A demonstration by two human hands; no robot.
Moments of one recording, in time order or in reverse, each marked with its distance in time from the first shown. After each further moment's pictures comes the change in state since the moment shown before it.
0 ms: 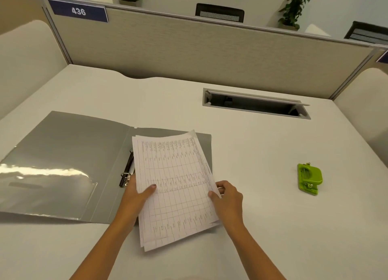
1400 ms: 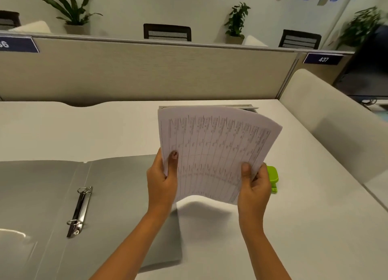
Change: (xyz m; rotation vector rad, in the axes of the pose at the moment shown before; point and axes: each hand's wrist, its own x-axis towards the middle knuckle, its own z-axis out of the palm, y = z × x) left_hand -0.015 0.115 0.165 -0.140 -0.155 0.665; right_hand 0.016 -0.010 -0.126 0.755 0.590 -0.343
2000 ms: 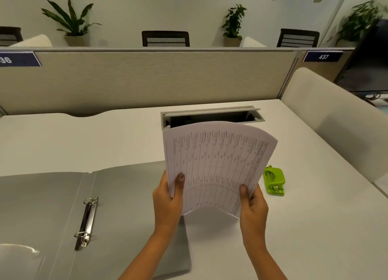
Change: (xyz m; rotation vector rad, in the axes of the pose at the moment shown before) left_hand -0.018 -0.031 -0.007 0.075 -0.001 -0.080; right_hand -0.019 0.037 -0.007 -0.051 -0.098 0.107
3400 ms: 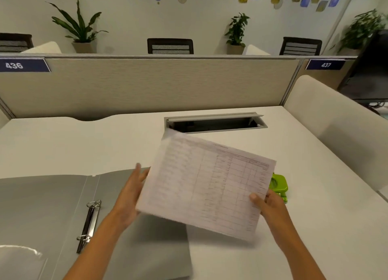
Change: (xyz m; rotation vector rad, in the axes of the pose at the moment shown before) left_hand 0.057 0.000 -0.085 -0.365 -0.329 -0.601; right_hand 0.043 -0.002 -0.048 -0.051 -0.264 0.280
